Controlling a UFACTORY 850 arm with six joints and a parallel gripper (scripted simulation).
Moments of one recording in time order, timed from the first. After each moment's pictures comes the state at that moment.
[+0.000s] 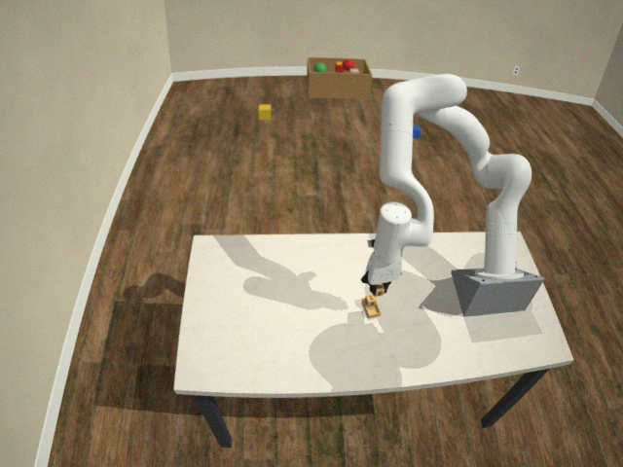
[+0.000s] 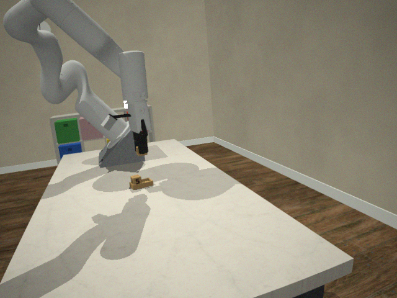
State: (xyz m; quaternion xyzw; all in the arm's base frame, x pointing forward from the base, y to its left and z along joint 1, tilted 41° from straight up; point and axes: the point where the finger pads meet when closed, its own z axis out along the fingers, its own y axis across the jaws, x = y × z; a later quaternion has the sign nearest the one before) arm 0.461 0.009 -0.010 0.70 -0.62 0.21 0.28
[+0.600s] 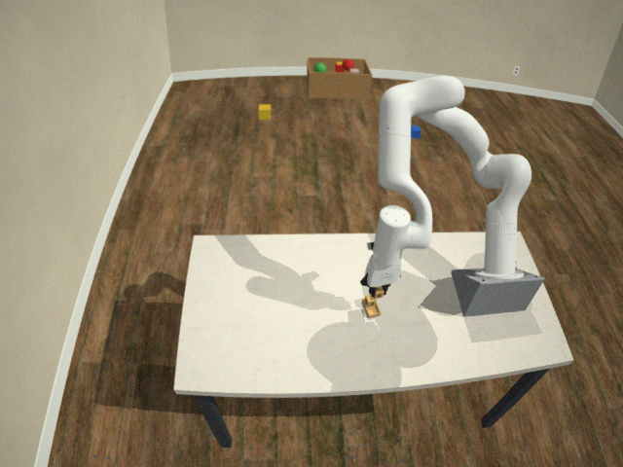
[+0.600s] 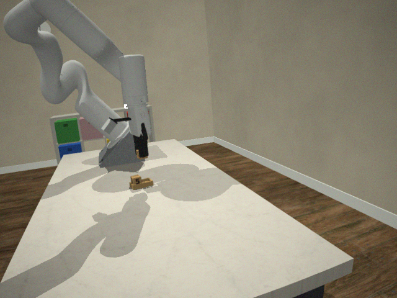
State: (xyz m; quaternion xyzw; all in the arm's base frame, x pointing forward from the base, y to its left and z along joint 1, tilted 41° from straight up) arm 0.461 0.001 -0.019 0.70 -0.62 0.21 0.28
